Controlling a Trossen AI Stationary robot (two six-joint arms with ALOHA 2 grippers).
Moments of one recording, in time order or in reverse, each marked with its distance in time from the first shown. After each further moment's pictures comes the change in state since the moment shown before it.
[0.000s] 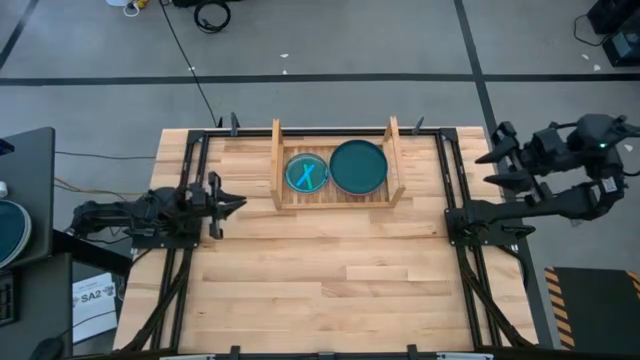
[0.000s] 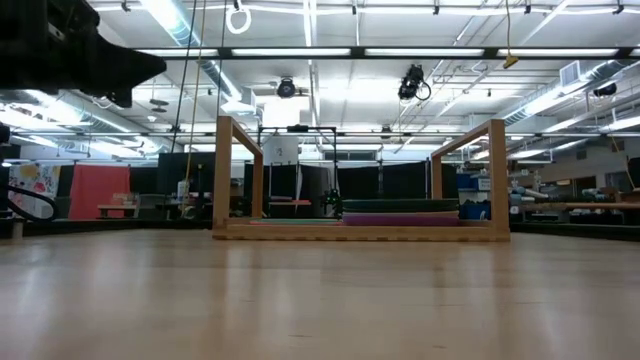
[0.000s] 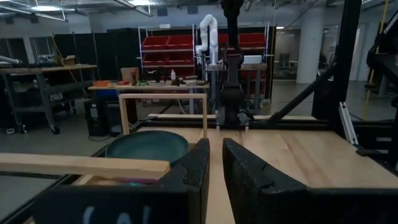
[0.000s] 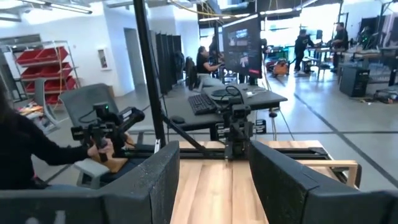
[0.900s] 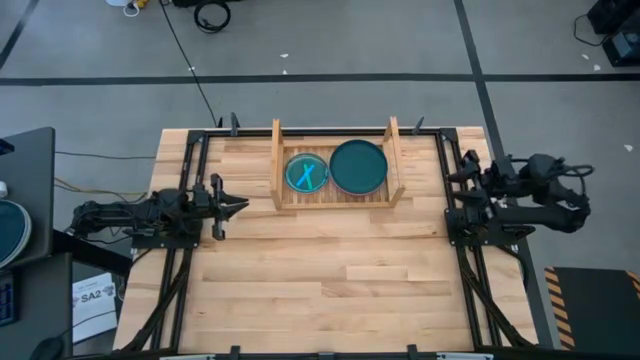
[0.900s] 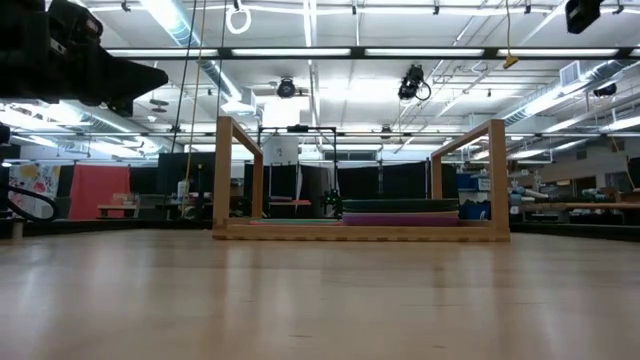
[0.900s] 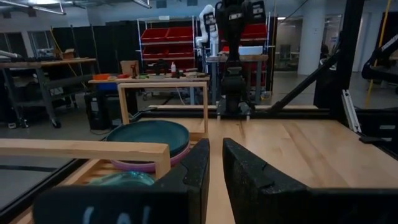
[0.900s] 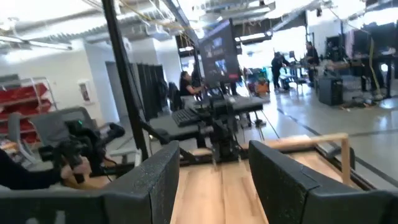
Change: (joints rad) left arm 0.001 0.000 -0.044 0.008 0.000 -0.003; right arm 0.000 -0.434 -0.655 0.357 0.117 0.095
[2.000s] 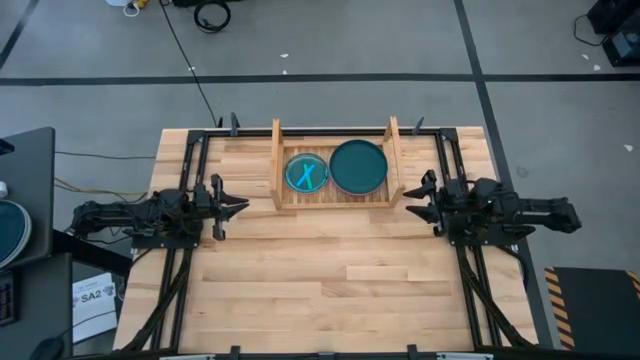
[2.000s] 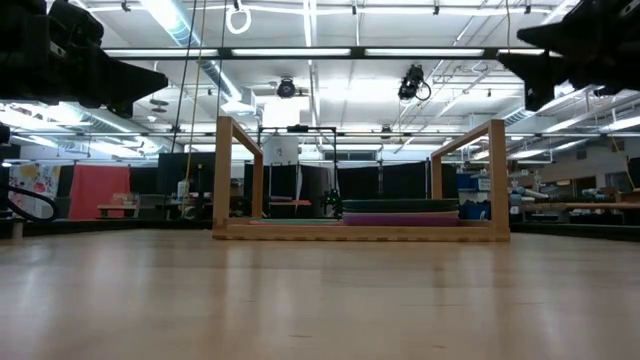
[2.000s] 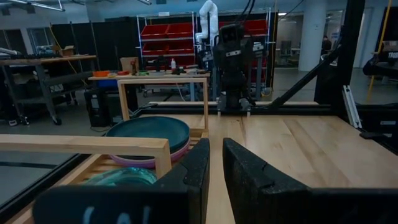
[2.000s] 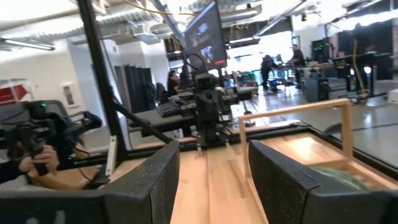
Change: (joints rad) left arm 0.000 0.000 -0.001 -0.016 0.000 0.003; right arm -0.001 -0.016 -0.557 0.562 0.058 -0.003
